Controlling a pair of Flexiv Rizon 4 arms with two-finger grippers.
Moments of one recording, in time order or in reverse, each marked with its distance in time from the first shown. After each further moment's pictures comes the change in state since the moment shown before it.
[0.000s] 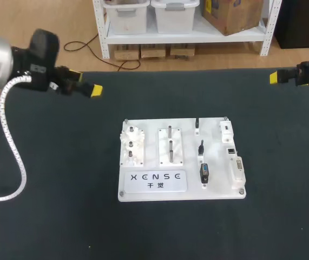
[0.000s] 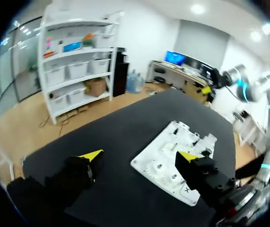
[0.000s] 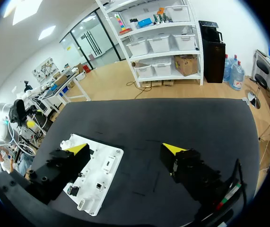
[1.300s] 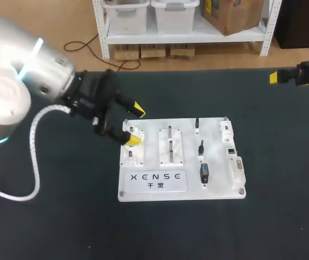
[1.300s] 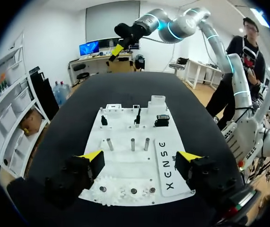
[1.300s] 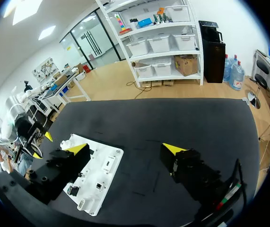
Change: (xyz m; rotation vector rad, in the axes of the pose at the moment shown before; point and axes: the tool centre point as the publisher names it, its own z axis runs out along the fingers) left arm 0.048 -0.114 0.083 0.464 0.121 0.540; right arm 0.000 0.000 0.000 0.000 0.000 0.000
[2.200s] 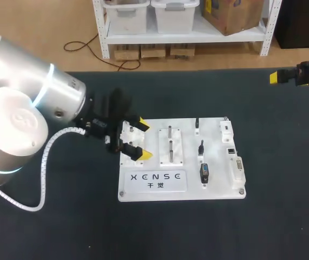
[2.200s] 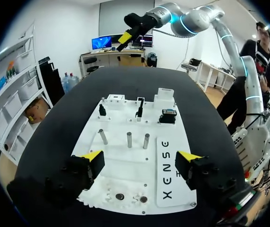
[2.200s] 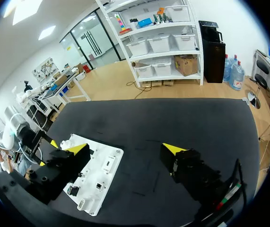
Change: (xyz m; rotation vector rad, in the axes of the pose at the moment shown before) left arm 0.014 -0.010 0.034 -0.079 0.011 -0.085; right arm 0.000 0.000 0.000 0.000 0.000 0.000
